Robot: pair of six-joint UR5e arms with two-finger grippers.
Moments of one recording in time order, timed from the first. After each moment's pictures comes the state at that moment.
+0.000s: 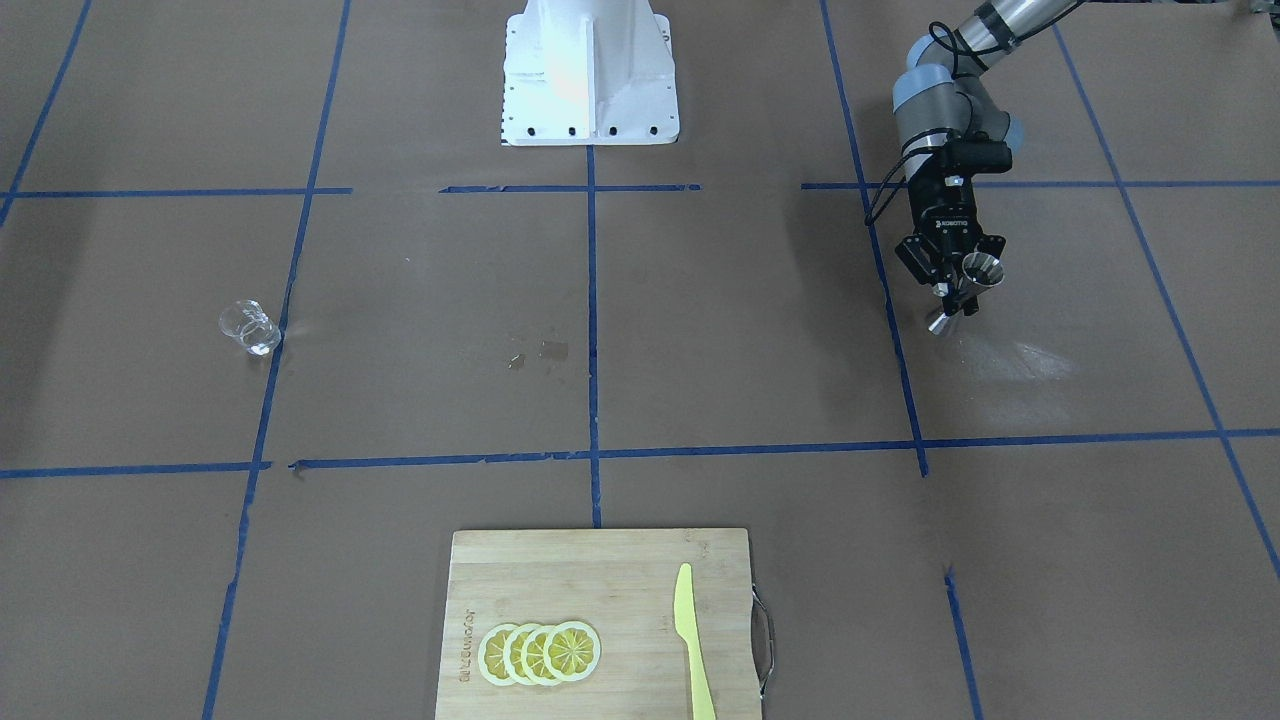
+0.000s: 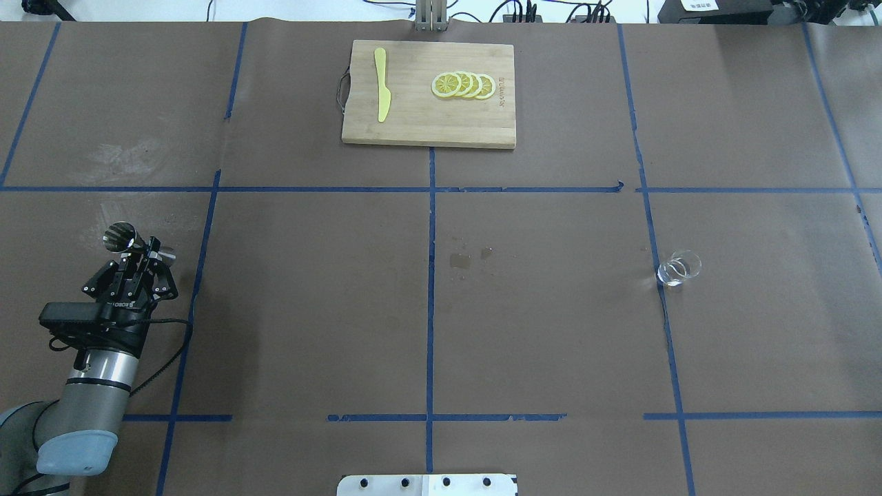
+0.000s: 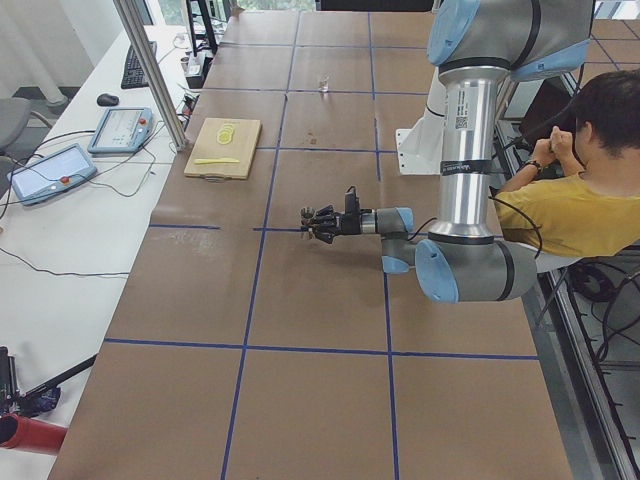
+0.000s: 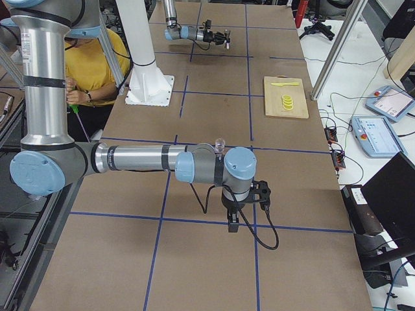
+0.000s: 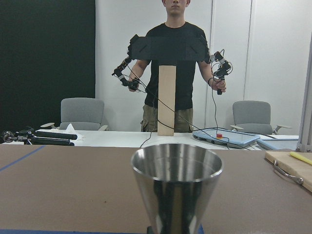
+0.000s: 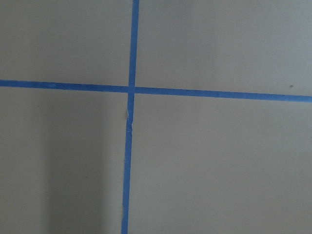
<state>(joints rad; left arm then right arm) -0.16 -1.57 -1.45 -2.92 -0.27 -1.12 1.61 -1.60 1.66 -1.65 2.27 -0.07</state>
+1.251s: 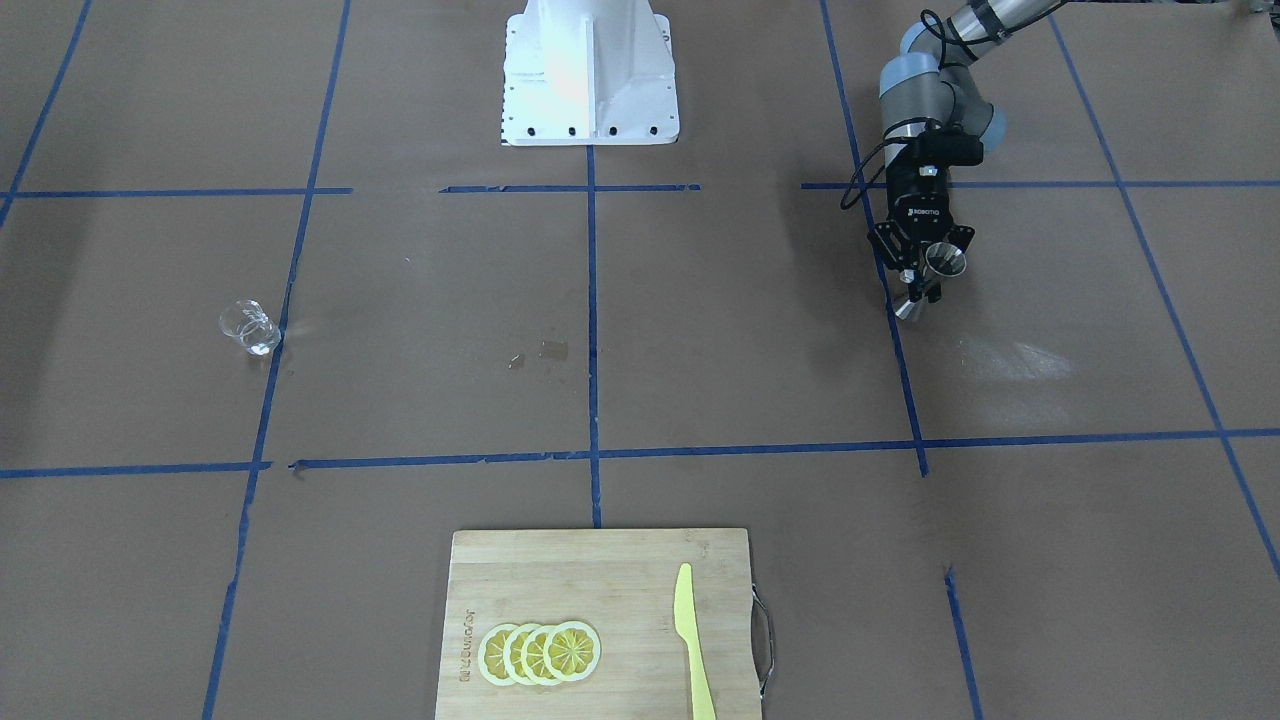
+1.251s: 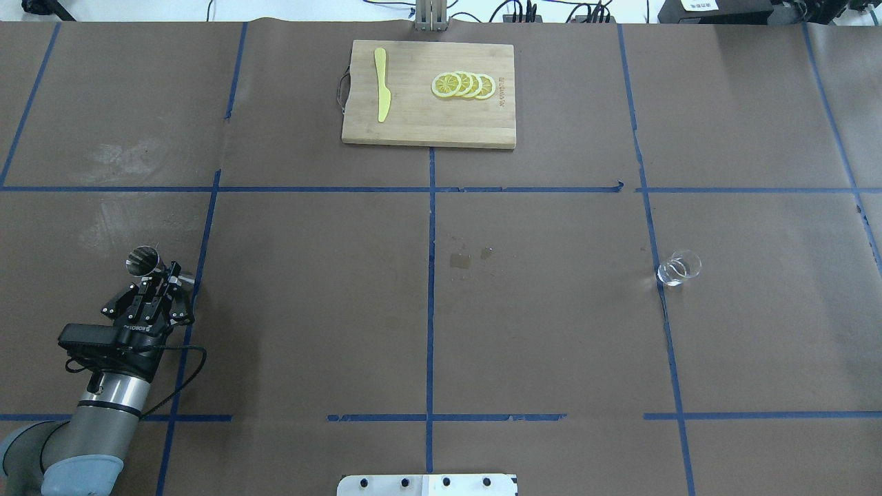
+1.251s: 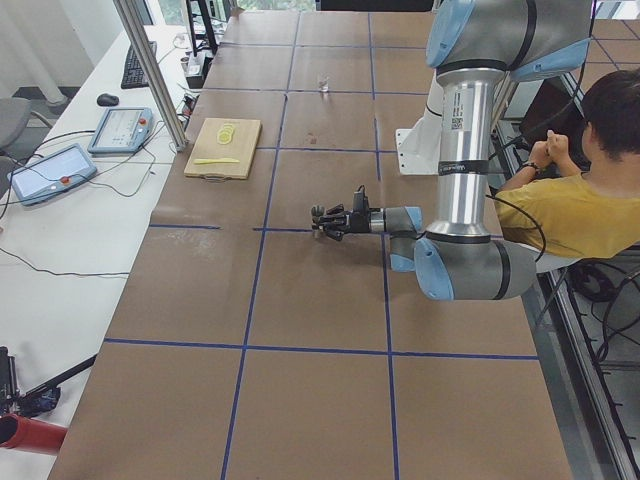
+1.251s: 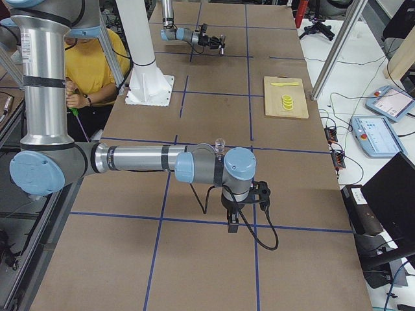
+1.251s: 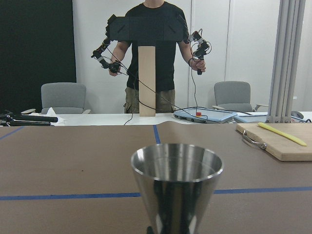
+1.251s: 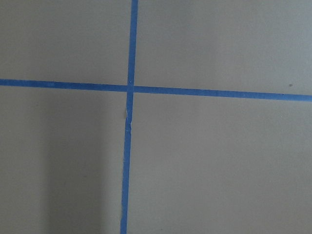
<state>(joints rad) -0.09 -1.58 -1.46 -2.92 -0.28 -1.12 1.61 -1.60 1.66 -1.65 2.27 -0.08</state>
